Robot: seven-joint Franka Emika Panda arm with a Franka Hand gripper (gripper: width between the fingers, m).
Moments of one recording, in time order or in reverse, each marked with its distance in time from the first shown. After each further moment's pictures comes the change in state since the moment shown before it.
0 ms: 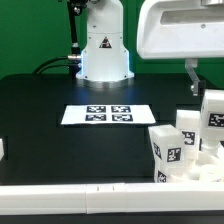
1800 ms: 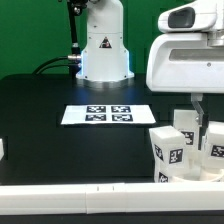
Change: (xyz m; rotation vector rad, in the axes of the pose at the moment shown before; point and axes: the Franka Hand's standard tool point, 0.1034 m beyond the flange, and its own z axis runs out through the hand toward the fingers) arm -0.023 -0.009 0.046 -0.029 0.017 0.001
